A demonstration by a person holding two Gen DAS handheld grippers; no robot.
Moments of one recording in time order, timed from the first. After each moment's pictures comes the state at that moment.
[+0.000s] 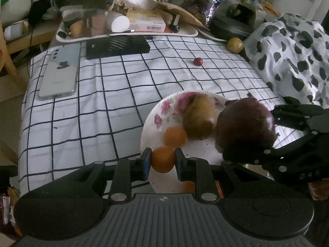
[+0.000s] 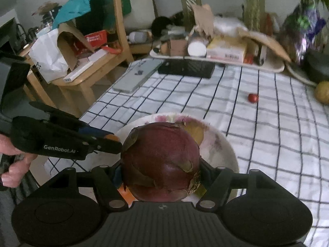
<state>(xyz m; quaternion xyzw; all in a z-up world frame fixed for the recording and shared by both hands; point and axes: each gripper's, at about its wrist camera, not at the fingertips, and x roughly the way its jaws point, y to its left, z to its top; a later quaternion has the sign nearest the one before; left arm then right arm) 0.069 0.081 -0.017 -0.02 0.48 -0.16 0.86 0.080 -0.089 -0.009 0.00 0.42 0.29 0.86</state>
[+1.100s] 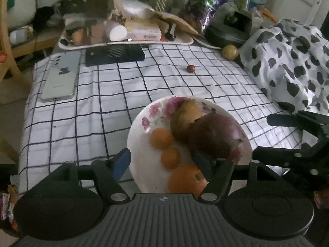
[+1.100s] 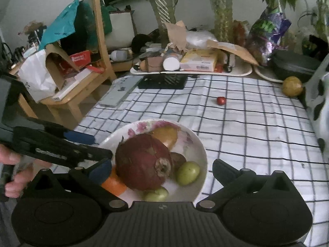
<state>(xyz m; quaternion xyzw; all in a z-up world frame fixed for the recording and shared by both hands) 0.042 0.062 -0.001 -0.02 0.46 -0.15 0.88 0.040 -0.129 0.015 0.02 0.39 0.23 0.89</state>
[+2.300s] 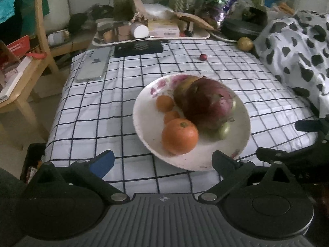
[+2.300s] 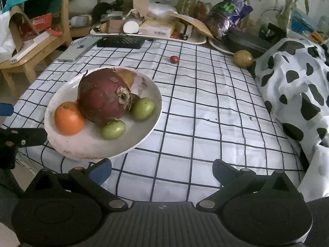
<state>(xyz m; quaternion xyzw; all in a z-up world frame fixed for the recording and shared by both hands) -0.035 0.021 0.005 0.03 0.45 -0.03 0.89 -0.019 -0.129 -0.009 -0.08 0.44 0.09 0.89</state>
